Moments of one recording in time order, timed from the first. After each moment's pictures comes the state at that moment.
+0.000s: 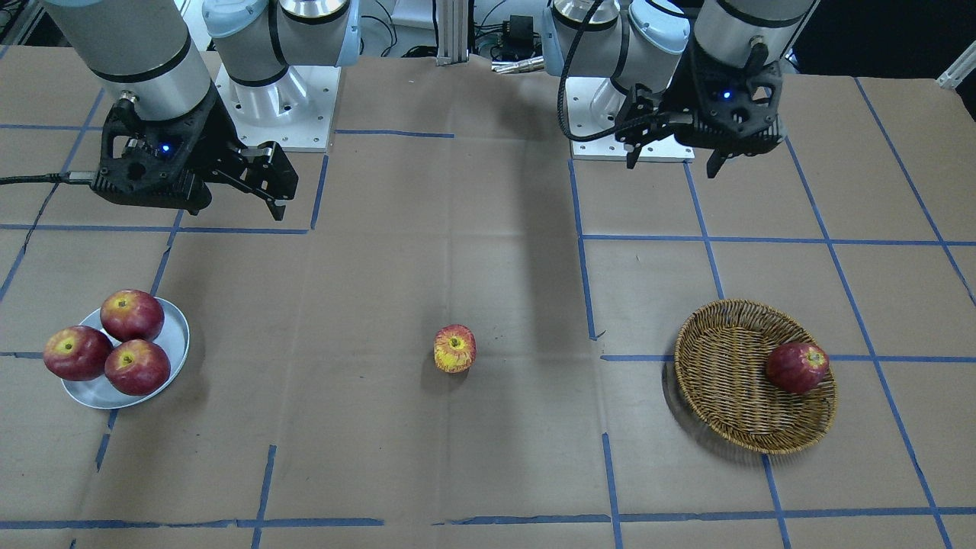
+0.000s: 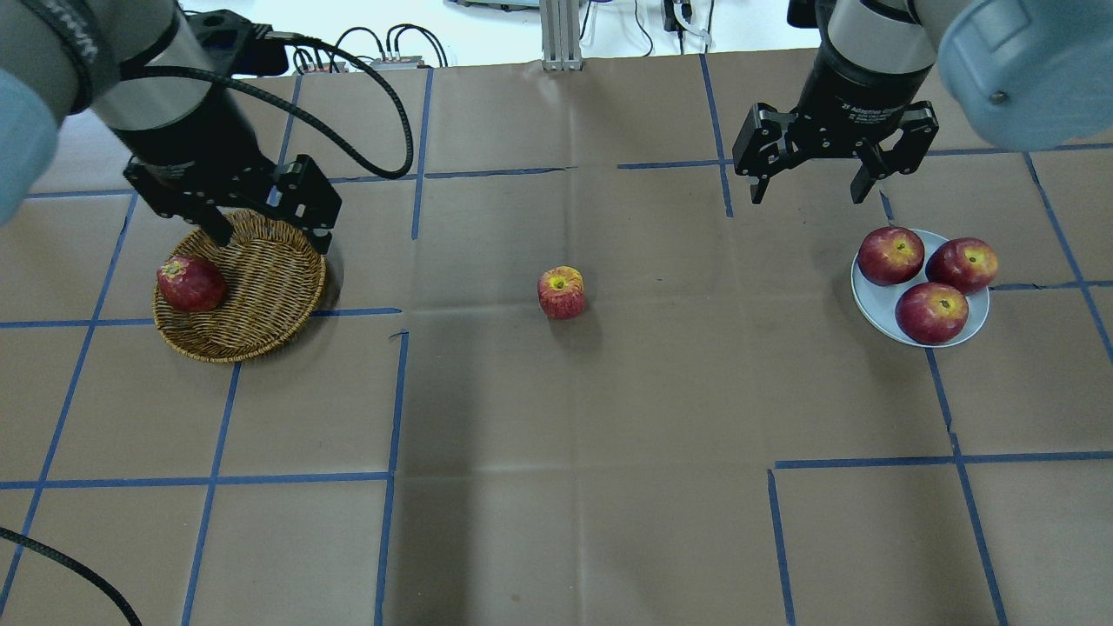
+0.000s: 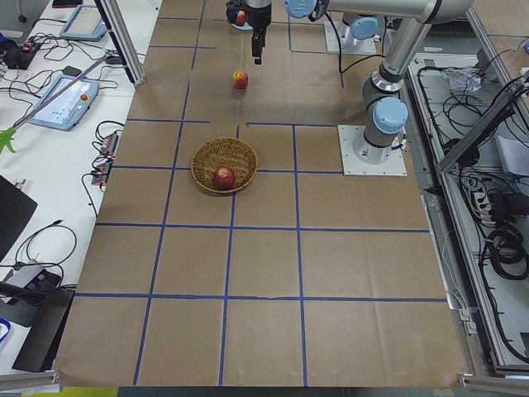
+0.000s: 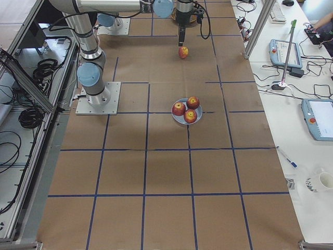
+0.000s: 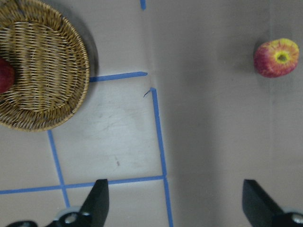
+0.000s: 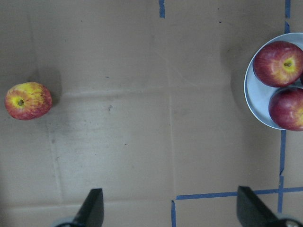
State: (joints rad) left arm -1.53 -1.48 -1.58 -1.69 1.60 0.20; right arm 1.61 -1.51 1.53 -1.58 -1.56 0.11
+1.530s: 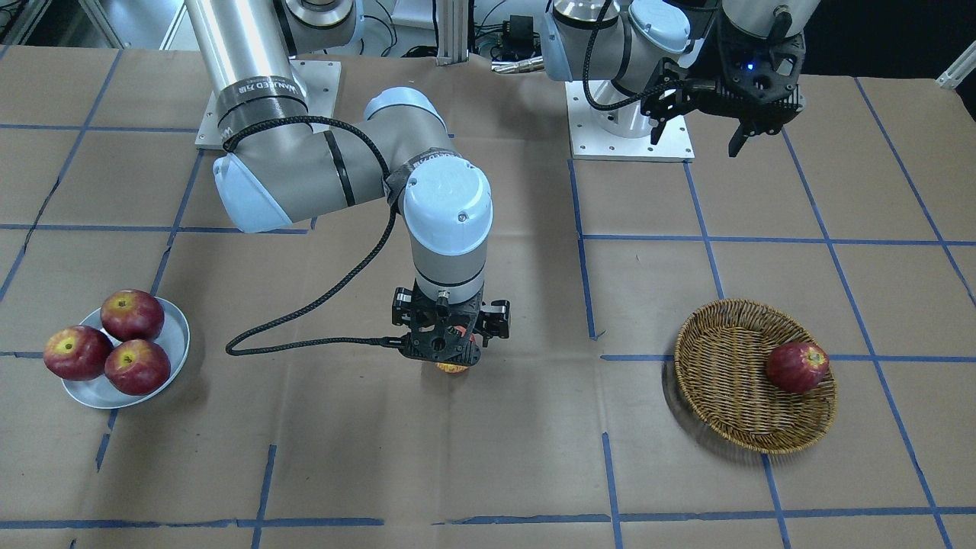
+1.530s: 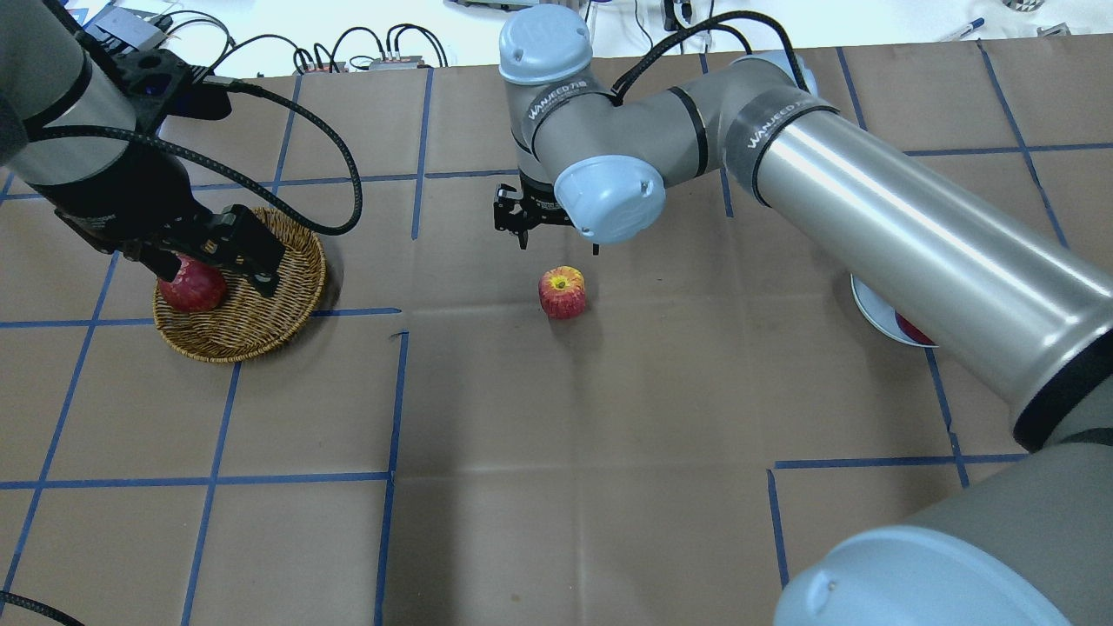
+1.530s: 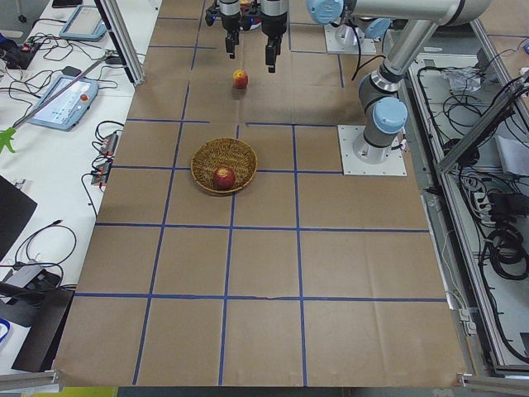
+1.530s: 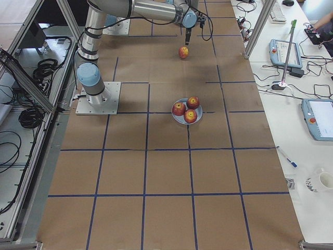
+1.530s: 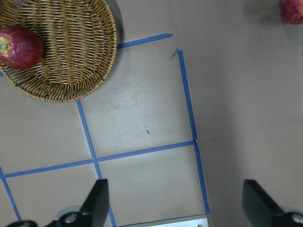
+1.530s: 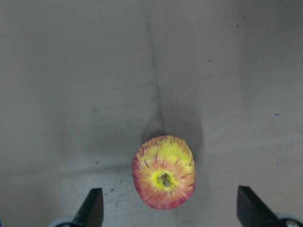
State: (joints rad) left arm -1.48 -1.40 -1.67 -1.66 1.60 0.29; right arm 1.96 -1.06 1.46 -2.00 -1.56 0.53
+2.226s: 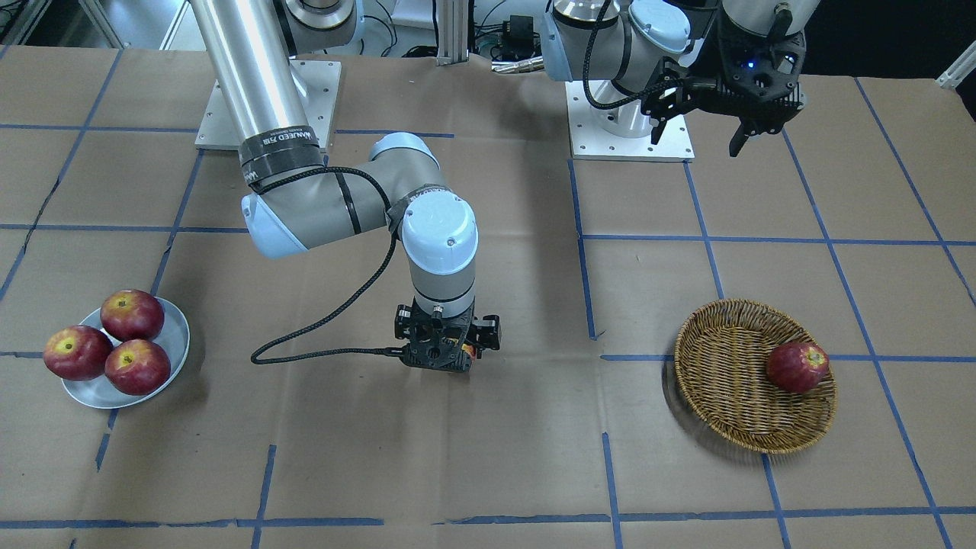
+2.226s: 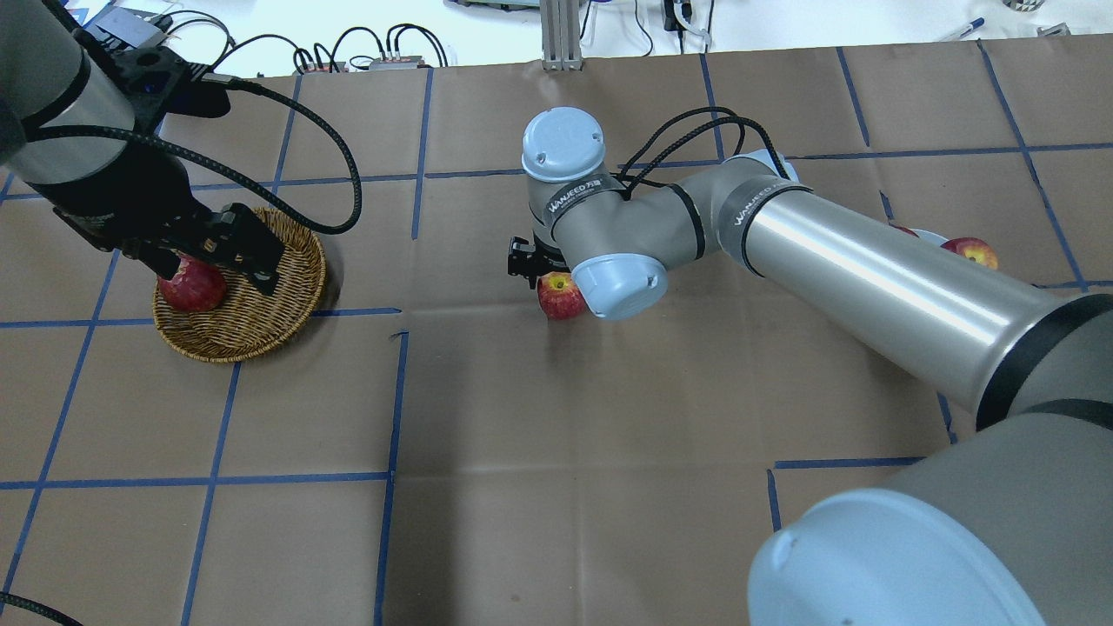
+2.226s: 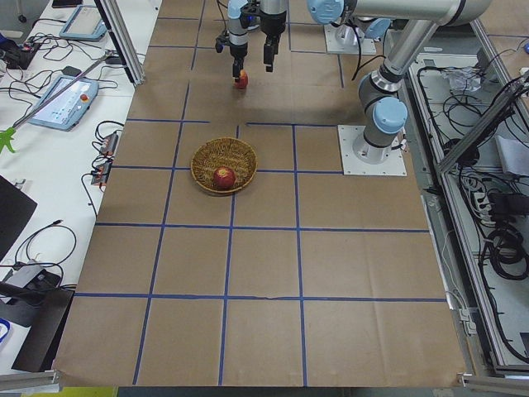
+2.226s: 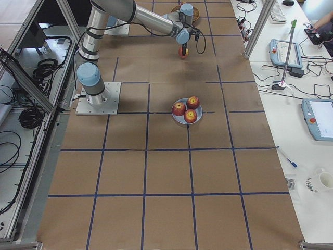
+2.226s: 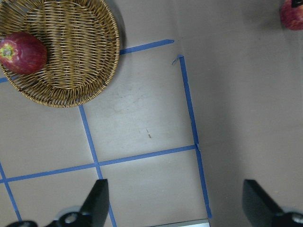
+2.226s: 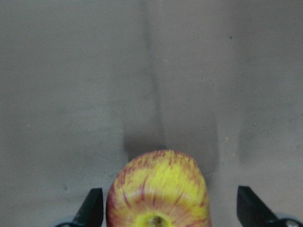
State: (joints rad) left arm -1.48 -1.40 -1.67 -1.66 1.60 0.29; right arm 1.96 -1.01 1.63 -2.25 -1.56 0.54
